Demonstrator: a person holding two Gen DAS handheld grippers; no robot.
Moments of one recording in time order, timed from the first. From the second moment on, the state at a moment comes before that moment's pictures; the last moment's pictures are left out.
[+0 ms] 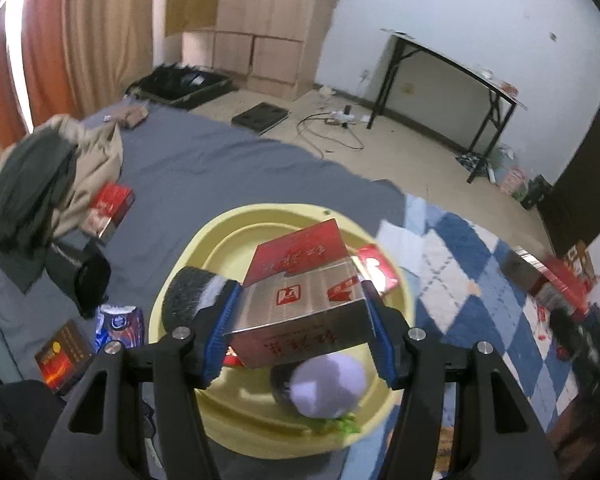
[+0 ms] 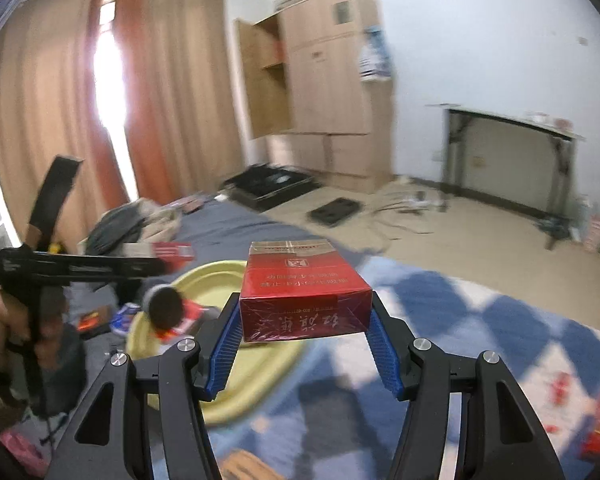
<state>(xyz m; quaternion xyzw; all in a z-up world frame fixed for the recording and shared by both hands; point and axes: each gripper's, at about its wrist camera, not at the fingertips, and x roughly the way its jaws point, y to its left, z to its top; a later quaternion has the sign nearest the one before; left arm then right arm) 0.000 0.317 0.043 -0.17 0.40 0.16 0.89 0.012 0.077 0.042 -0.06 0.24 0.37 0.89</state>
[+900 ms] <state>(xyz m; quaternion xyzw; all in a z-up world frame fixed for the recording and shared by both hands) 0.028 0.323 -0.004 -0.21 0.43 0.12 0.87 0.058 0.201 -0.053 -0.10 0.35 0.42 0.83</state>
